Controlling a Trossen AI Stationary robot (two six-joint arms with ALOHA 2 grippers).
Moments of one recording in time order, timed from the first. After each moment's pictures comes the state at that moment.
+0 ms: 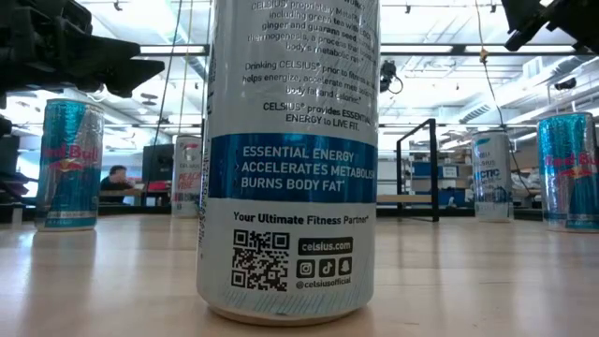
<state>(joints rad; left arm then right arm) 0.14 0.01 0.01 0.16 0.10 0.12 0.01 0.00 0.01 0.75 0.01 0.04</state>
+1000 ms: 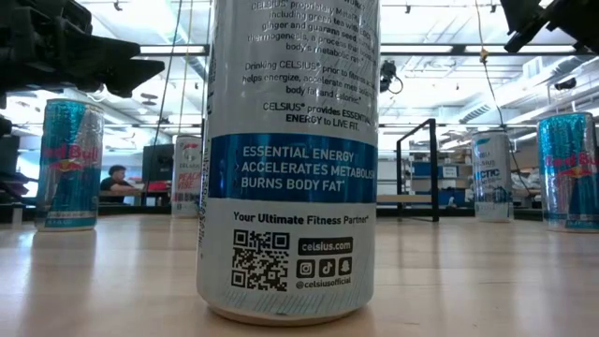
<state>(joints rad) 0.14 0.01 0.01 0.16 0.10 0.12 0.01 0.00 0.01 0.76 0.04 0.09</state>
